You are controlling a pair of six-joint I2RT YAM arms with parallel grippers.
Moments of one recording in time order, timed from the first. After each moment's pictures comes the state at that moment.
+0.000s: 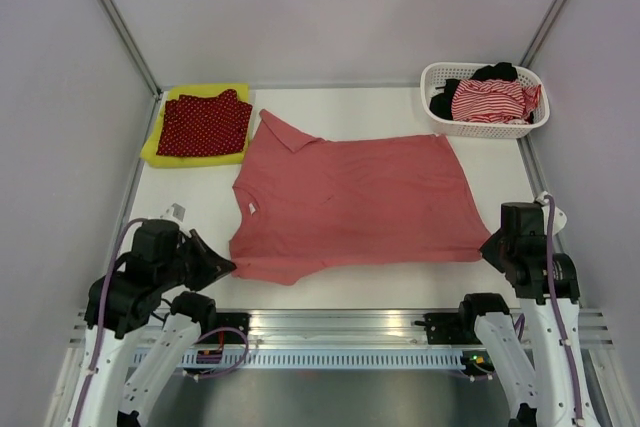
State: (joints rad) left arm -0.29 0.44 0.89 -1.30 0.18 -0.87; right arm 0.01 0.56 0.83 -1.21 0.29 0.72
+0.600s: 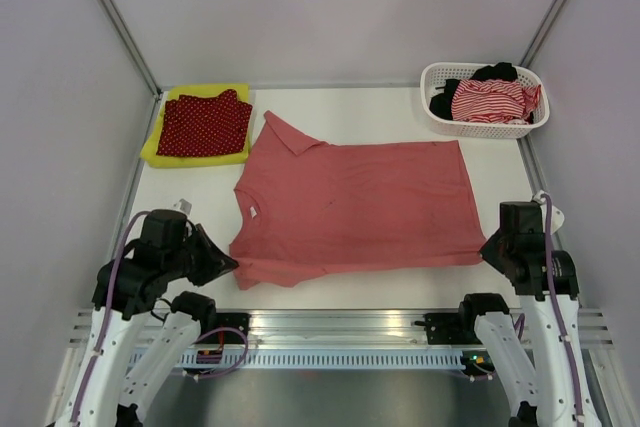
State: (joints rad) left arm -0.29 0.49 0.89 -1.30 0.18 -0.87; right arm 0.01 0.55 0.83 -1.24 0.29 0.68
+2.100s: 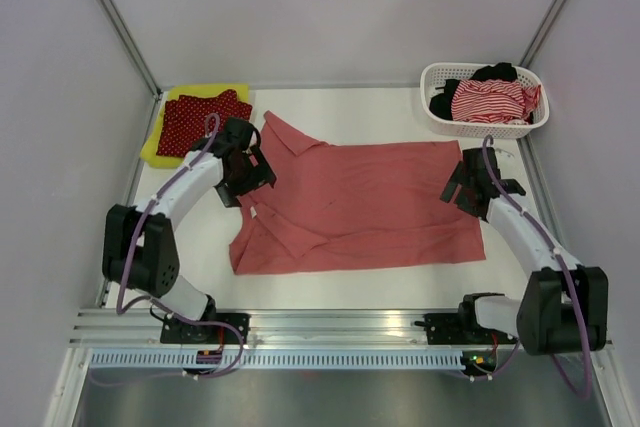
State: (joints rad) left arm -0.29 1.61 1.19 -0.83 -0.09 -0.79; right arm 0.03 1.27 0.79 -0.60 0.34 0.56
